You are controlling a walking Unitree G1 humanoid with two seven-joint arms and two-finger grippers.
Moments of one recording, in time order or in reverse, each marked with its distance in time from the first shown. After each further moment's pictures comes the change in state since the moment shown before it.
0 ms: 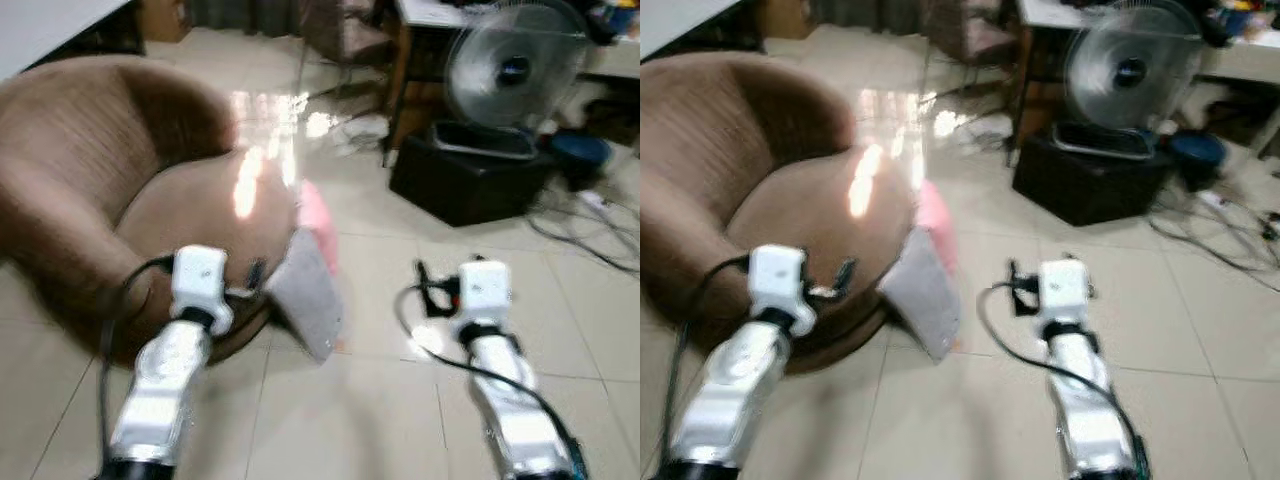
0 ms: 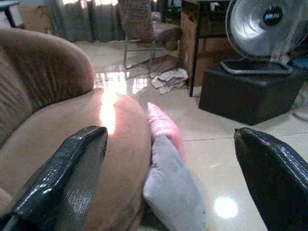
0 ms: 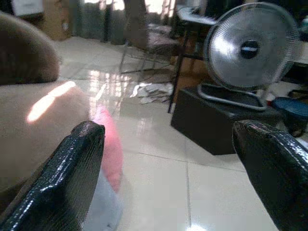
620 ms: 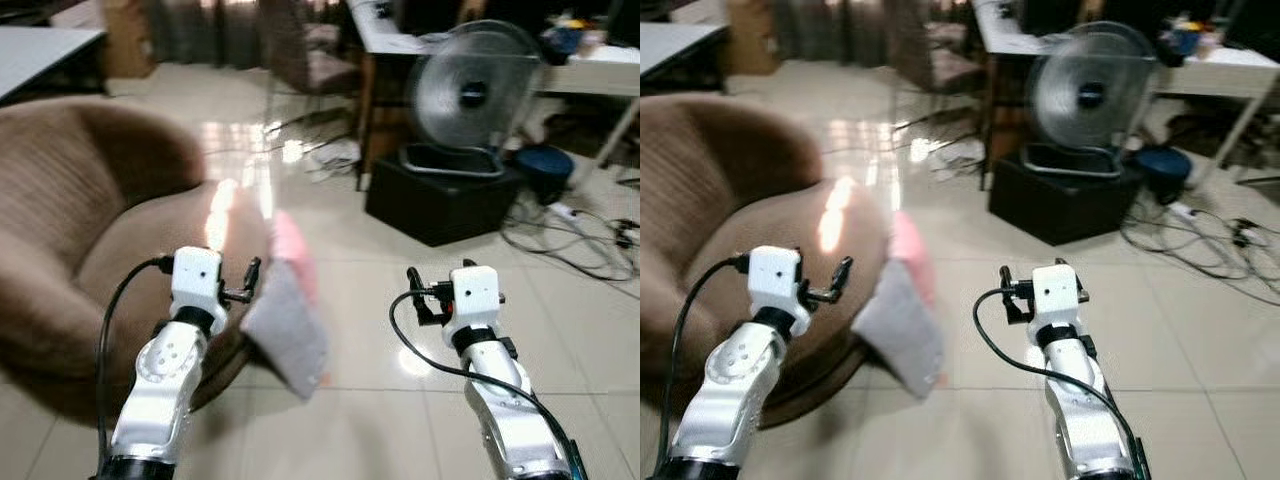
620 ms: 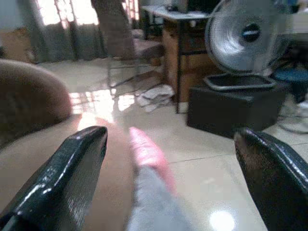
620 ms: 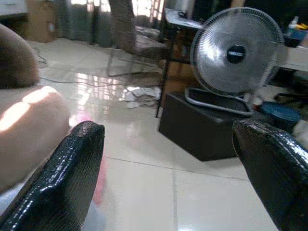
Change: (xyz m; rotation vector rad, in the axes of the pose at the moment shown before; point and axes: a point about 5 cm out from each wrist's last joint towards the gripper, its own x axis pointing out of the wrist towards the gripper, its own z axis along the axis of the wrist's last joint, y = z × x) left arm 0.003 -0.013 0.000 -0.015 -0.003 -0.036; right arm -0.006 -0.006 -0.013 -0.033 0.053 0.010
